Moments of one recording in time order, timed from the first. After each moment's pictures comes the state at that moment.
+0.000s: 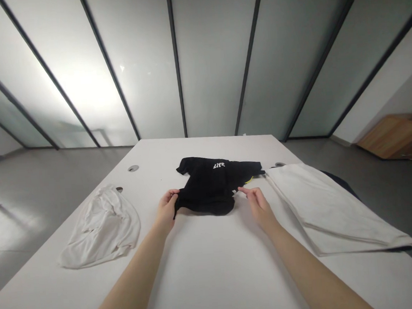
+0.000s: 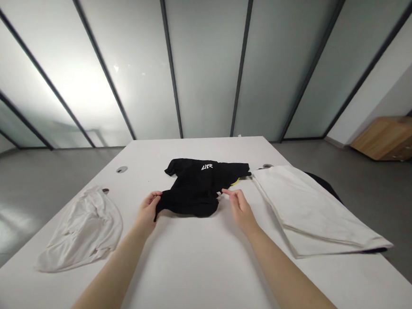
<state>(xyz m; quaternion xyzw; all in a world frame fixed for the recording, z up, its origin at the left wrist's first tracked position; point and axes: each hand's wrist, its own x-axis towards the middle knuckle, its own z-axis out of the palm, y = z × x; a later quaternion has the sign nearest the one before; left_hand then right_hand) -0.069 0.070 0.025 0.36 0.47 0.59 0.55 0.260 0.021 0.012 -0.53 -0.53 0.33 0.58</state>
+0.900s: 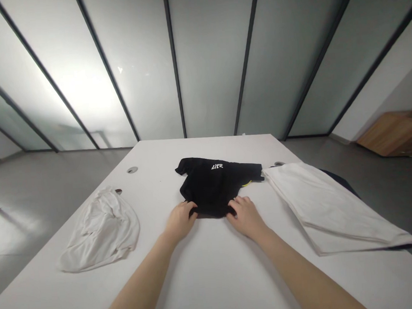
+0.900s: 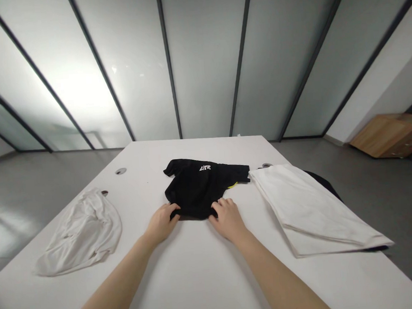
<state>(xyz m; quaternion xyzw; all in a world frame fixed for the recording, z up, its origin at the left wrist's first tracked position) -0.051 0.047 0.020 0.81 0.52 0.21 0.14 0.225 0.016 0.012 -0.59 -0.78 0.01 0.21</state>
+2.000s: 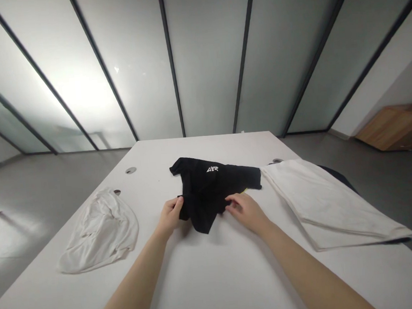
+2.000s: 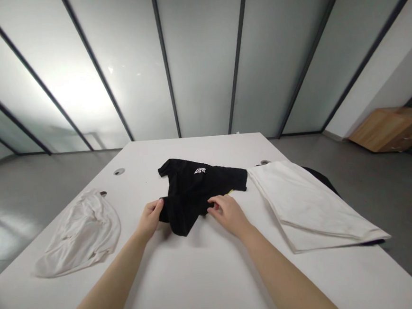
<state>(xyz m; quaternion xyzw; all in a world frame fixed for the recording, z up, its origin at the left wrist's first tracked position) -0.062 0.054 0.028 0.62 0.48 0.47 0.42 0.243 0.017 0.023 -0.54 -0.77 0.15 0.32</state>
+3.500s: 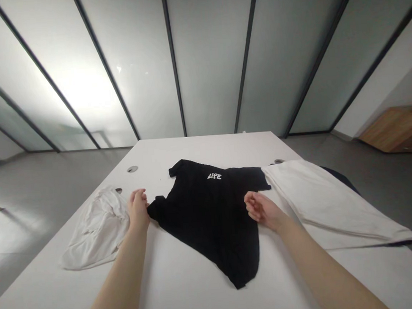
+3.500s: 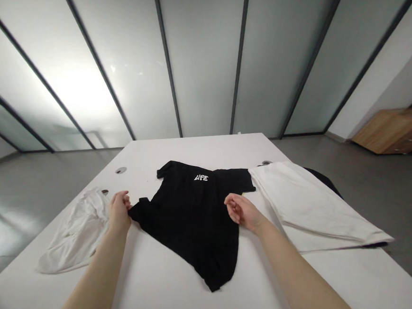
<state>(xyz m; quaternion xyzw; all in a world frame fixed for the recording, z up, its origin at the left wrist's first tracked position) -0.144 0.082 0.050 0.32 0.57 0.67 0.35 0.283 0.015 0.028 -0.43 -0.47 0.60 0.48</state>
